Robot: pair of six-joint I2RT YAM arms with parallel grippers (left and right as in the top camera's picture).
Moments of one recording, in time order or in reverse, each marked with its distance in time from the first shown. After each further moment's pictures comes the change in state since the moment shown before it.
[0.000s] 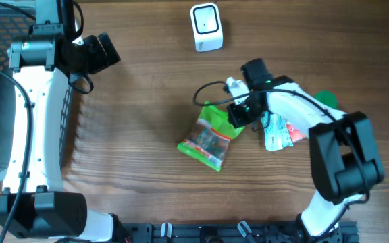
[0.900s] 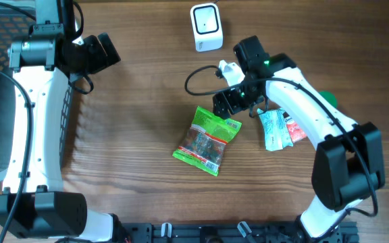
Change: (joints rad) left arm 0.000 0.000 0.000 0.000 0.000 0.000; right arm 0.076 -0.024 0.245 -0.260 0.047 -0.066
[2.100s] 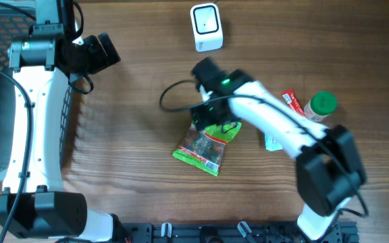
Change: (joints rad) left arm 0.000 0.000 0.000 0.000 0.000 0.000; right arm 0.213 0.016 0.046 -0.049 0.179 0.421
